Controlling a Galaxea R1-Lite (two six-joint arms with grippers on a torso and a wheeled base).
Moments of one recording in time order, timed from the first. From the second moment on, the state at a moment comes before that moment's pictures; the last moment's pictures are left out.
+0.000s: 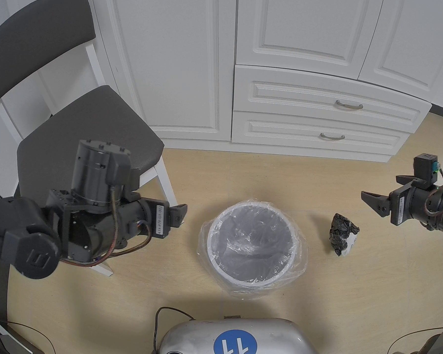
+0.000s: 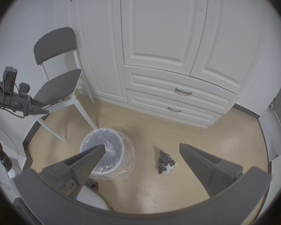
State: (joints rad) left arm -0.63 1.65 -0.84 -0.31 0.31 -0.21; right arm 0.37 1.30 -0.69 -0.29 -0.19 -0.09
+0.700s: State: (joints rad) left arm -0.59 1.21 -0.53 -0.32 0.31 -0.23; right arm 0.38 0.85 -0.65 -0.02 -0.21 -0.26
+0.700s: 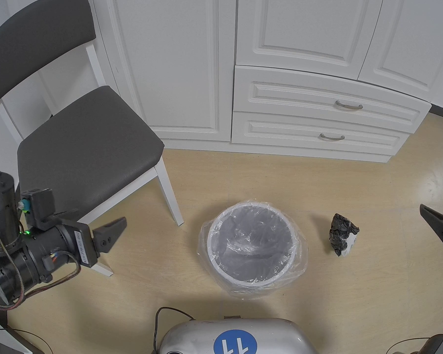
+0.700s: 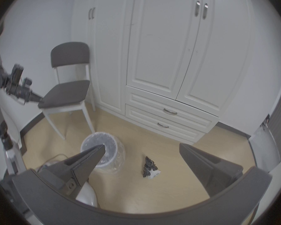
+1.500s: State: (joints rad) left arm -0.59 1.11 -0.42 -0.58 0.17 -0.21; right arm 0.42 0.95 -0.67 -0.06 -0.20 -0.17
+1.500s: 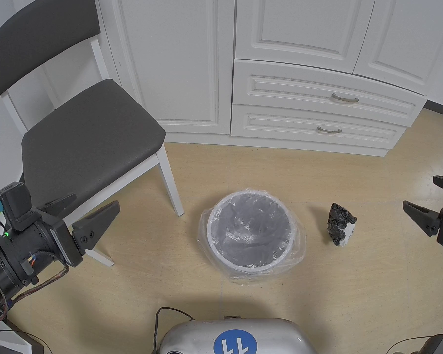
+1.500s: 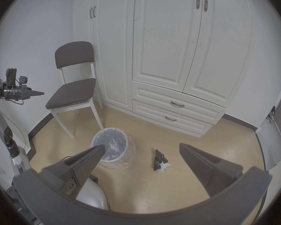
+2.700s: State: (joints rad) left arm -0.40 1.21 -0.31 -0.75 0.44 -0.07; right arm 0.21 1.63 -0.89 -0.08 0.11 -0.21
